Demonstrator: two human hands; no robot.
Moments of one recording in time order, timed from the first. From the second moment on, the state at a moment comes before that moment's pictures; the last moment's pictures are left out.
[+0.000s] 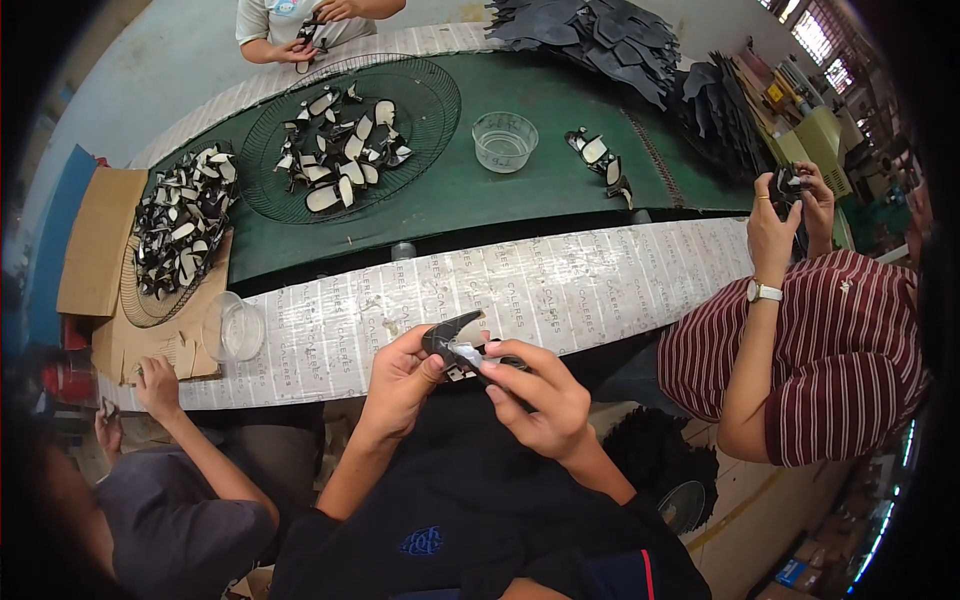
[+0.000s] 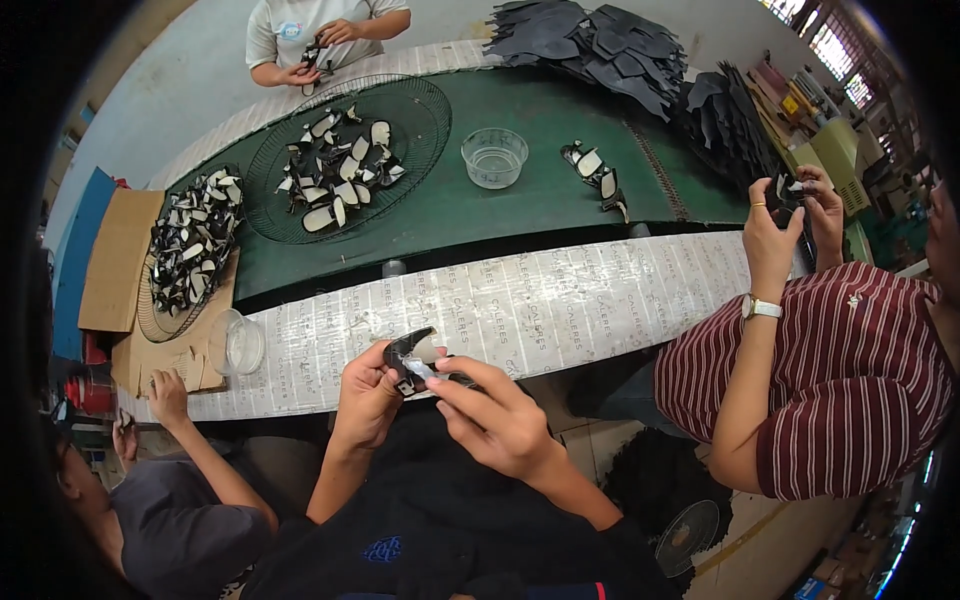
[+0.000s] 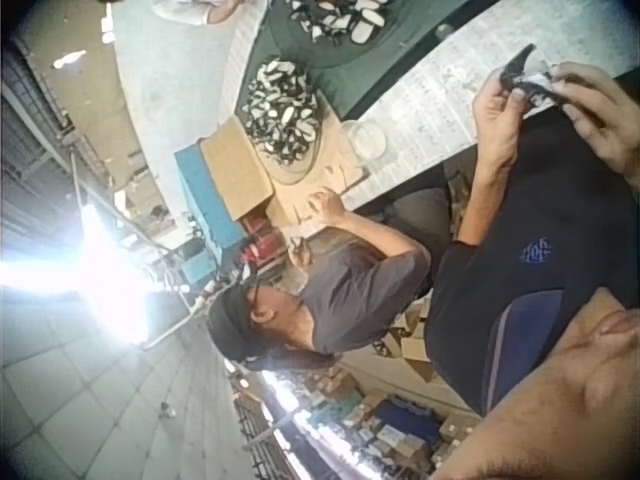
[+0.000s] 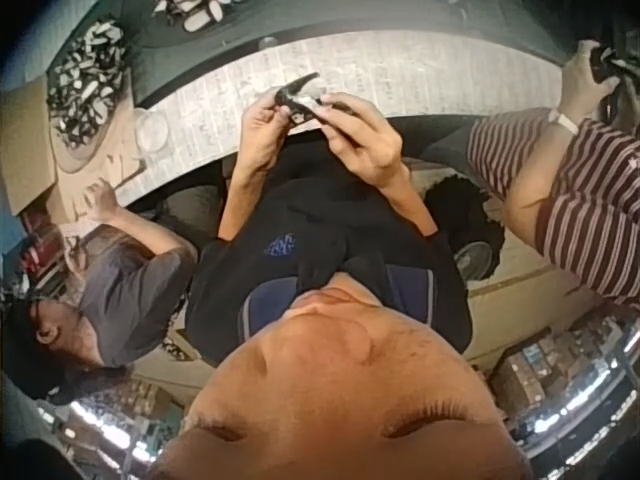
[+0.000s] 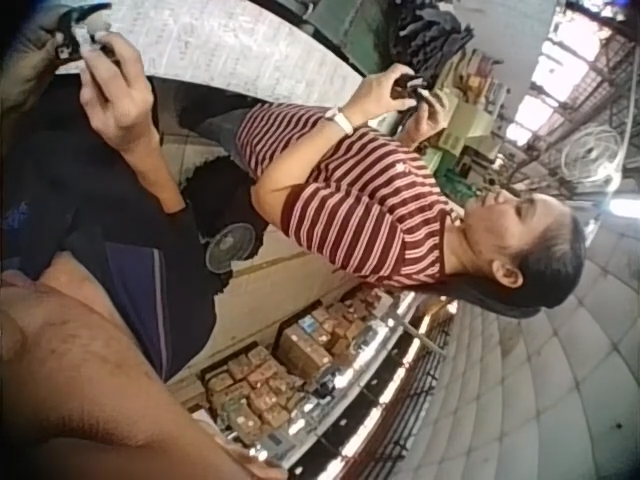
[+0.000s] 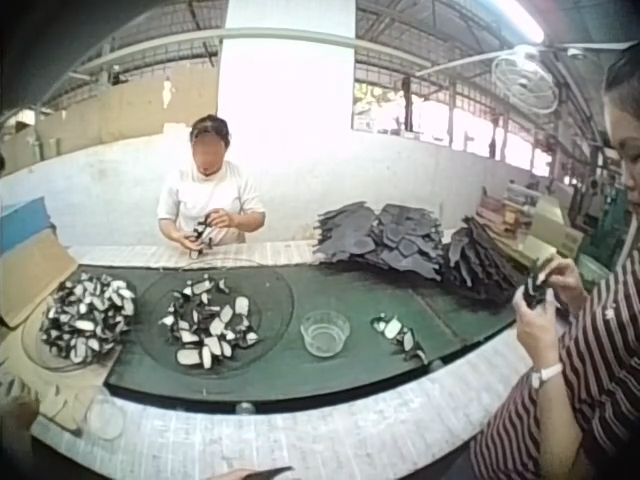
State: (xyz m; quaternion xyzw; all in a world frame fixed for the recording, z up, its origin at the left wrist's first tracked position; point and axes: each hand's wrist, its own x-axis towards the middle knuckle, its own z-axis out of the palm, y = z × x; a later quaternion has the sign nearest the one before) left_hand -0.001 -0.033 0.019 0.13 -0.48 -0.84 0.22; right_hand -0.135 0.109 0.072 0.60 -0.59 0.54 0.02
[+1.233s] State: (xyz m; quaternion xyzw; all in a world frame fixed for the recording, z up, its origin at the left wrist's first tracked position) left_hand -0.007 -0.023 0.029 0.22 -0.47 -0.84 0.17; right_hand -0.153 0.115 0.073 0.56 -0.68 0.47 0.09
